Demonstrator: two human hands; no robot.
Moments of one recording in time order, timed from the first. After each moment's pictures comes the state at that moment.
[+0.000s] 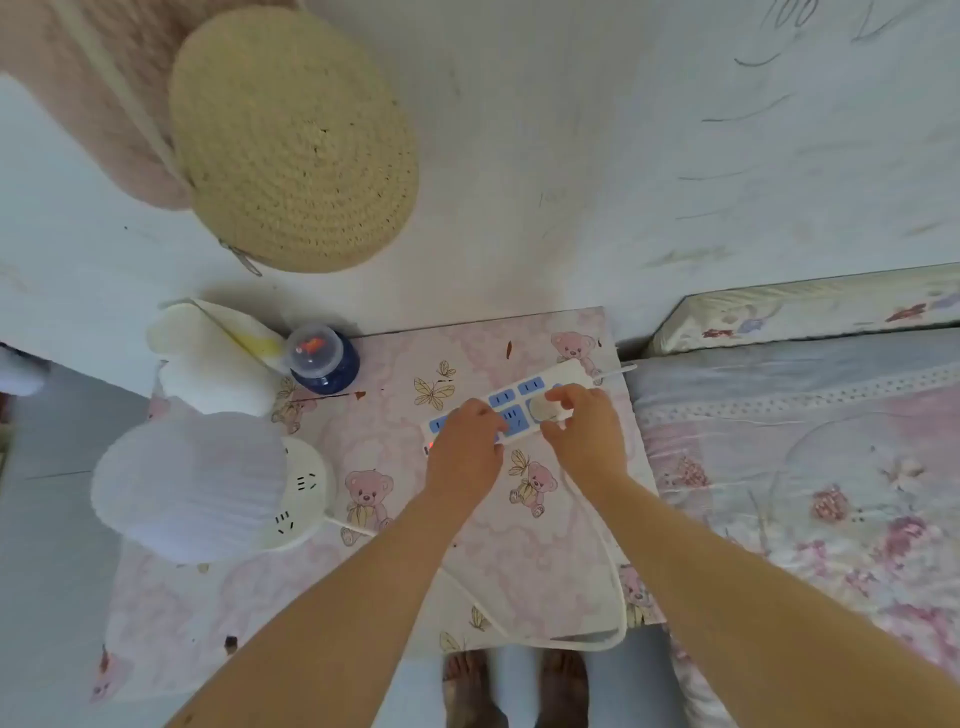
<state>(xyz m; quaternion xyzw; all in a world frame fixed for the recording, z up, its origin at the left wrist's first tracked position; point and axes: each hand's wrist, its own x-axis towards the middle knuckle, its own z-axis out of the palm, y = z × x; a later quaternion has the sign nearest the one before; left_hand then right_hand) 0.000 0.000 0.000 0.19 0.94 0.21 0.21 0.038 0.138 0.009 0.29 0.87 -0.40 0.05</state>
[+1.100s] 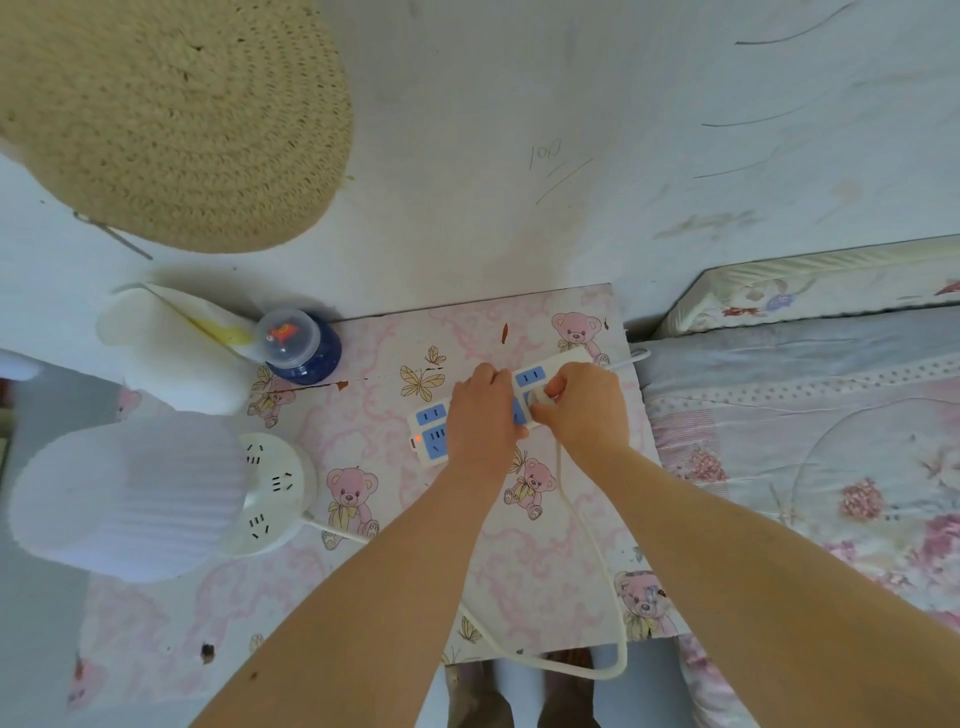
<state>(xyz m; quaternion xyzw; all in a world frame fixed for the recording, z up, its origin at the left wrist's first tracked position) -0.021 0.046 -0.028 0.17 0.96 0.15 0.16 0.005 0.155 -0.020 0.30 0.87 -0.37 0.08</state>
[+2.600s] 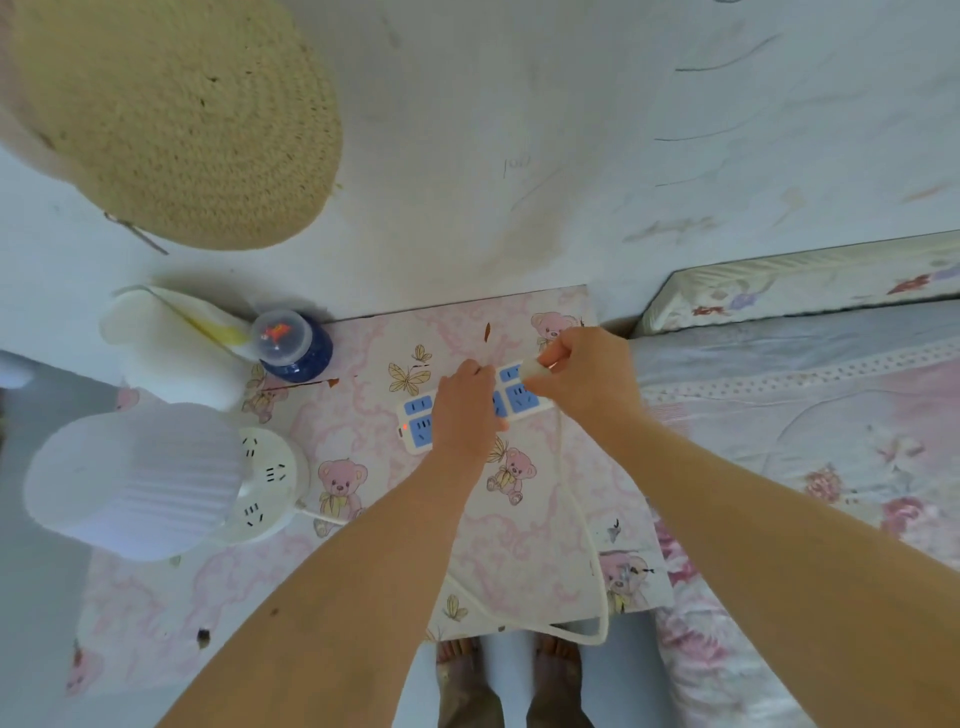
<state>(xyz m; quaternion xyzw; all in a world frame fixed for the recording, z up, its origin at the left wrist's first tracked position) -0.017 0.047 -0.012 0.17 0.95 0.16 0.18 0.015 0.176 0.050 0.26 0.88 -0.39 0.04</state>
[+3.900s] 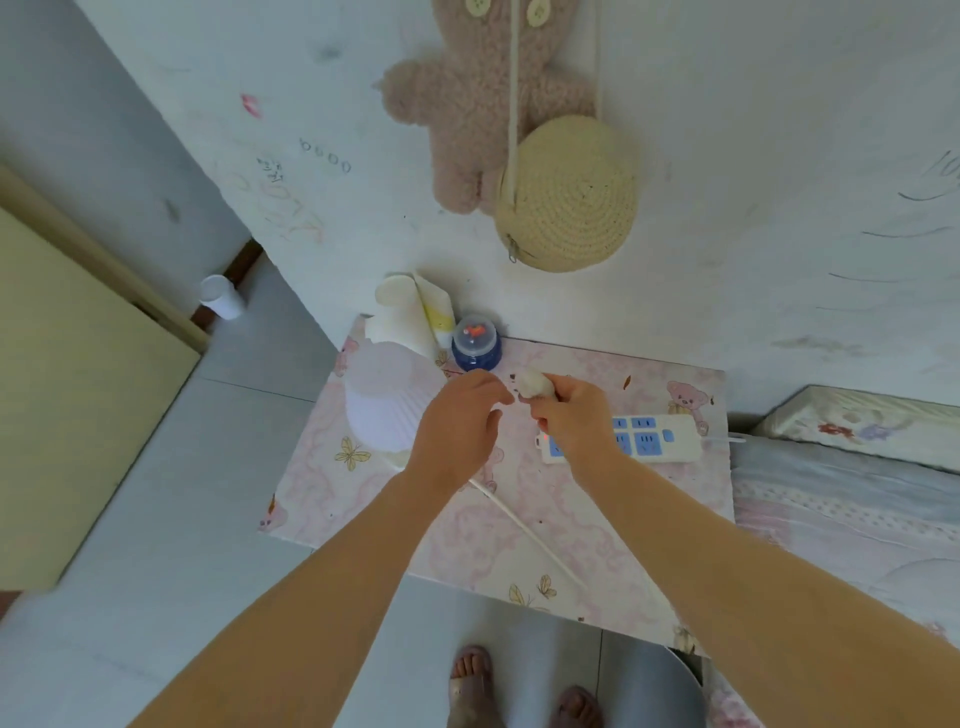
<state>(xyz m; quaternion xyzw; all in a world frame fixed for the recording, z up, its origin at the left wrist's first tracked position) 0.046 -0.125 0.126 0.13 0.96 0.24 -0.04 0.036 0.011 0.126 0.18 0.77 -0.61 0.11</state>
